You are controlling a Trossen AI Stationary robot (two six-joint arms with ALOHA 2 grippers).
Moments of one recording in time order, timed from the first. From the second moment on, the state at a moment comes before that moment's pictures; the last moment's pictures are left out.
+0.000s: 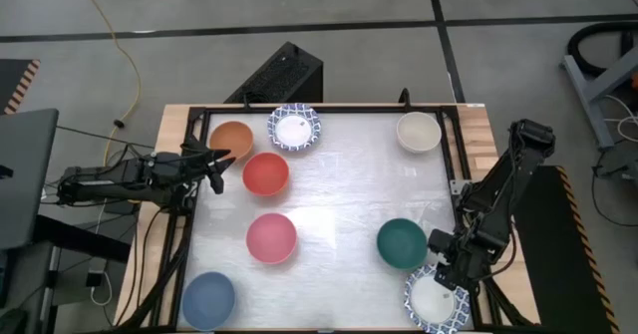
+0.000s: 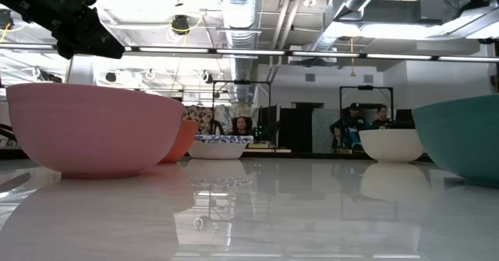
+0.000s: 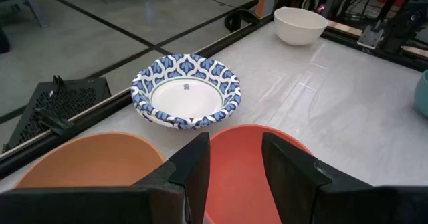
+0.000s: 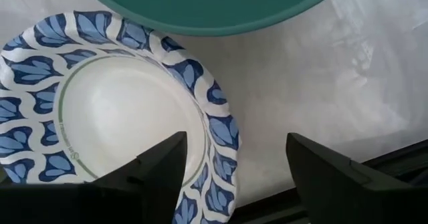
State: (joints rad) left arm 0.00 0.29 0.47 -0.51 -0.58 -0.29; right arm 1.06 1.20 0.75 -0.88 0.05 1.62
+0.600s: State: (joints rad) left arm 0.00 0.29 0.47 -0.51 -0.58 -0.29; right arm 1.06 1.38 0.75 -0.80 -0.01 1.58
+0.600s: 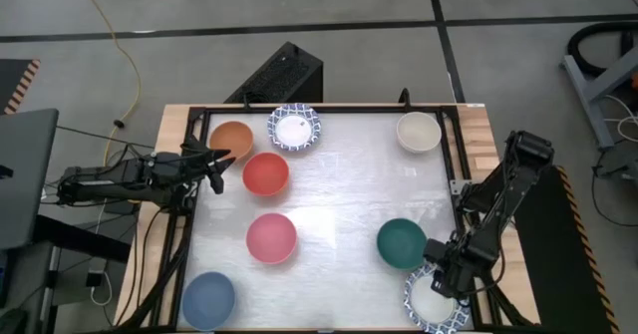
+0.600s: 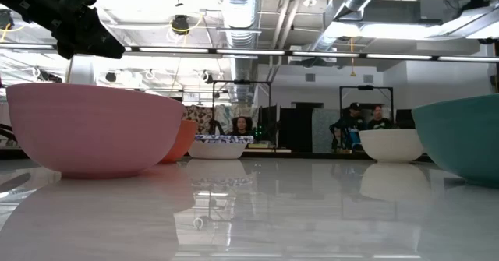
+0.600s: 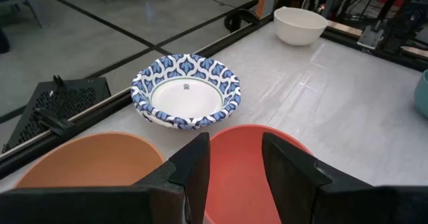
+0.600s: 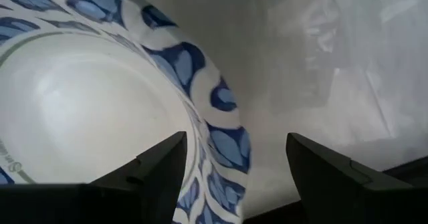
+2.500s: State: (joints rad) left arm 0.00 0.30 0.47 -0.51 -0.58 -0.30; right arm 0.98 1.43 0.82 -0.65 -0.10 1.54
